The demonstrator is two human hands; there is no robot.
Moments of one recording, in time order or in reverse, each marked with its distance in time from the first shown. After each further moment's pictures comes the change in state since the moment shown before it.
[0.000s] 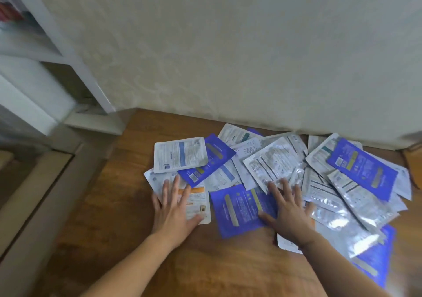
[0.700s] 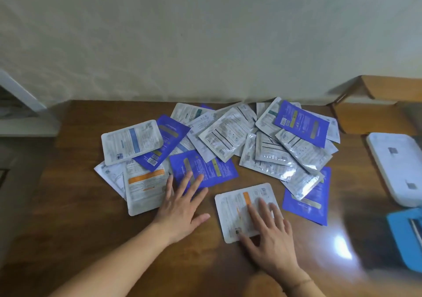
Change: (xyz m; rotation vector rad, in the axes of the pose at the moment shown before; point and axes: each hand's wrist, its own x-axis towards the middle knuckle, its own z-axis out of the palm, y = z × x) left_hand -0.012 0.076 0.017 0.303 -0.052 0.596; right_hand -0.148 0.011 0.070 0.122 0.170 0.121
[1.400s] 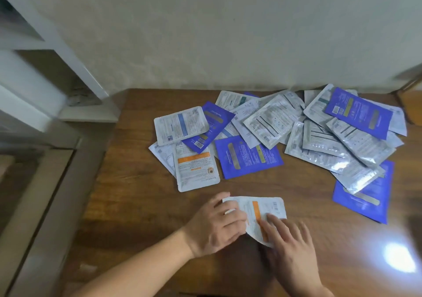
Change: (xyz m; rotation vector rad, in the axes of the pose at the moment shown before) left_hand -0.081 0.005 -0.002 -0.247 0.693 0.471; right_hand -0.044 -0.059 0.027 0.108 0.341 -0.346
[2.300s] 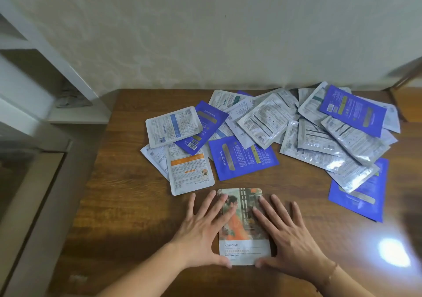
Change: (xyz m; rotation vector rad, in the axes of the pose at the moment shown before) left_hand -0.021 0.002 0.010 0.026 -0.852 -0.505; right_hand 0.034 0.036 -0.001 -0.146 -0.476 -0.171
